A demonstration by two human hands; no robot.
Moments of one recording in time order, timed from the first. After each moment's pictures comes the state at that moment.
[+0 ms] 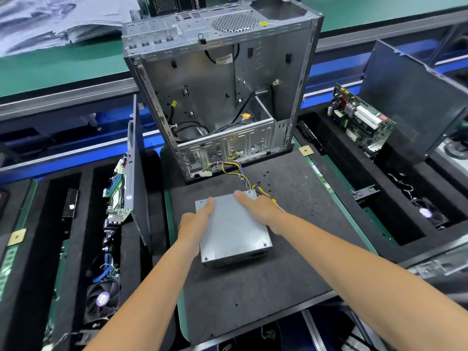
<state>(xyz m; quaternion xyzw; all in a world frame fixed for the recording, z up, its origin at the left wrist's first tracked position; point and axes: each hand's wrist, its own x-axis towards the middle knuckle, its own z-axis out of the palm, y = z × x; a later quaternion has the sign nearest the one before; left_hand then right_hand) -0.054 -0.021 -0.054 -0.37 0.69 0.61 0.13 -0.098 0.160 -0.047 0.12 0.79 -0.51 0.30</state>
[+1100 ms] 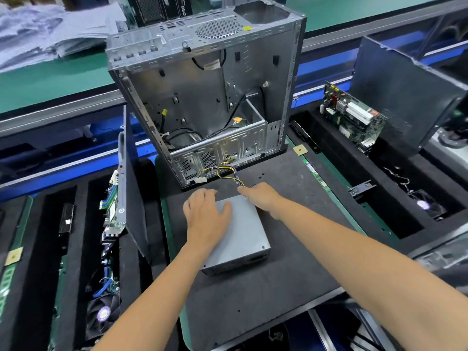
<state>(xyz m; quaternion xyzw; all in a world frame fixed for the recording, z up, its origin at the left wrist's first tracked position) -0.066 0.014 -0.032 -0.05 0.97 0.24 -0.07 -0.130 0.169 -0.037 0.13 0.81 -0.50 0.28</state>
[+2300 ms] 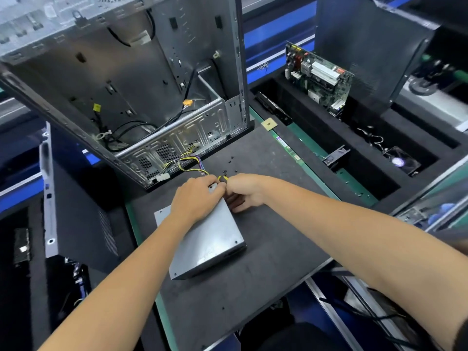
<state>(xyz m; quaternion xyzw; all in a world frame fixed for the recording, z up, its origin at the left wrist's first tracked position) -0.123 0.051 -0.040 0.11 0.97 0.18 0.07 -0.132 0.197 -0.041 0.16 0.68 -0.57 0.43</state>
